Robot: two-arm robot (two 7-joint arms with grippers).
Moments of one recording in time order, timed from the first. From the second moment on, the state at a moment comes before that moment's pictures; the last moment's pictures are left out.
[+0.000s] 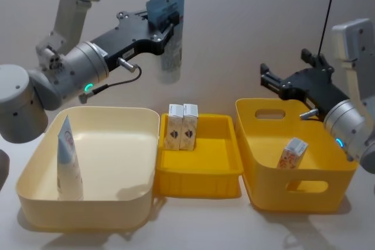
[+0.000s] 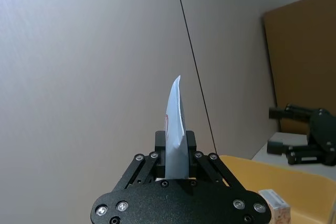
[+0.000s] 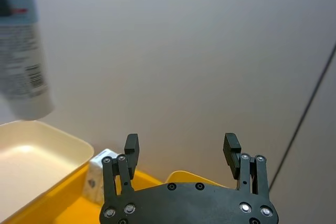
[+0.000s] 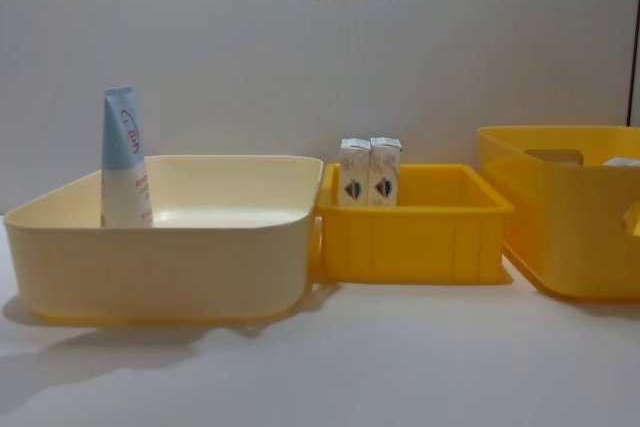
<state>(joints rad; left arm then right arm) -0.89 0.20 0.40 -1.25 -0.40 0.06 -0.51 0.51 0.25 -0.14 -1.60 0.07 0.29 0.24</state>
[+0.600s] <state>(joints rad) -0.90 0.19 0.41 -1.25 -0.42 0.05 -0.51 0.54 0.29 -0.19 -1.56 0.15 0.29 0.42</state>
